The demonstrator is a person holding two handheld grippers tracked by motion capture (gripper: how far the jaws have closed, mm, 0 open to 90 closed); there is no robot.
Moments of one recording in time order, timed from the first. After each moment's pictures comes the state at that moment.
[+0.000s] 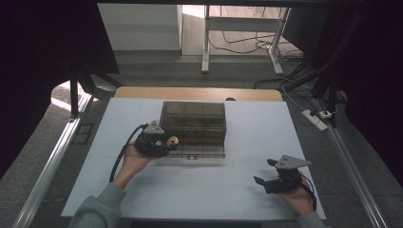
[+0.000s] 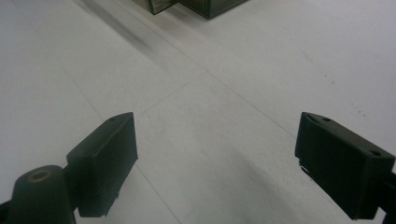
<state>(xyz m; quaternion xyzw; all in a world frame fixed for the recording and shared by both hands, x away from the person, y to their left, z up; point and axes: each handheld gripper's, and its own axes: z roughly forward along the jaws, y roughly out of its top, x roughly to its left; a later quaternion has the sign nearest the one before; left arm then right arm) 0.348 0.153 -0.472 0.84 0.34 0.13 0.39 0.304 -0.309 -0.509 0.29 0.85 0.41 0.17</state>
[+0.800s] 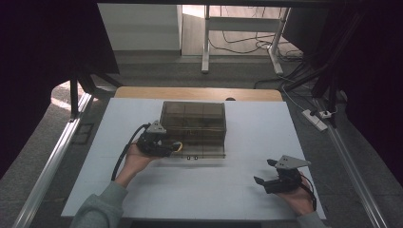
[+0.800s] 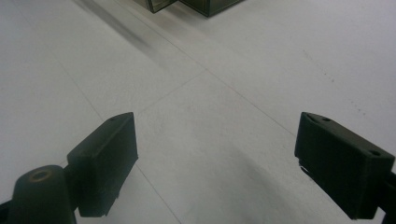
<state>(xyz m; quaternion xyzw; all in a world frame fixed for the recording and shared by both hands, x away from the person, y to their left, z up) 0.352 0.150 -0.476 0.84 0.34 0.13 0.39 0.304 -0.309 -0.509 0.30 0.85 0.41 0.17</state>
